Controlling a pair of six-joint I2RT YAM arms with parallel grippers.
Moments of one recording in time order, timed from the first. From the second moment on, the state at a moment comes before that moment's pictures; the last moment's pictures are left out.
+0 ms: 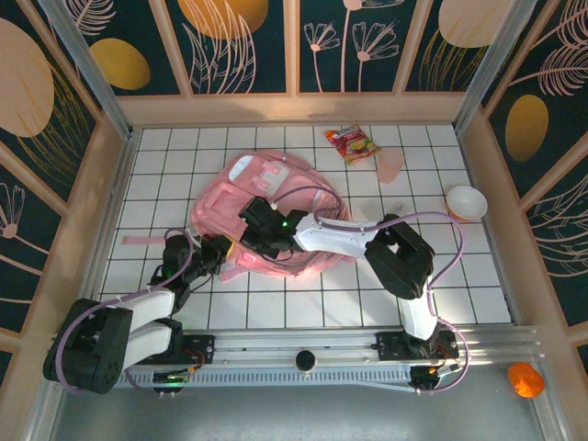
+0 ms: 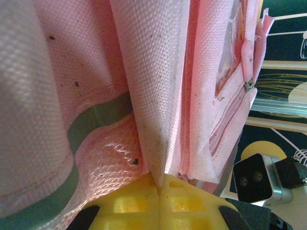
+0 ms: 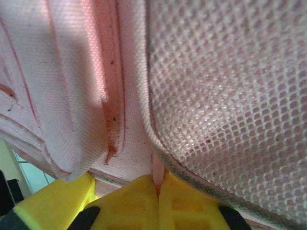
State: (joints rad) left arm -0.25 1.15 0.11 0.60 0.40 -1.36; right arm 1.05 1.96 1.40 -0.39 0.00 1.38
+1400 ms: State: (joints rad) left arm -0.29 1.10 0.21 0.45 0.35 -1.38; right arm 1.09 1.45 0.95 -0.48 0.40 1.56
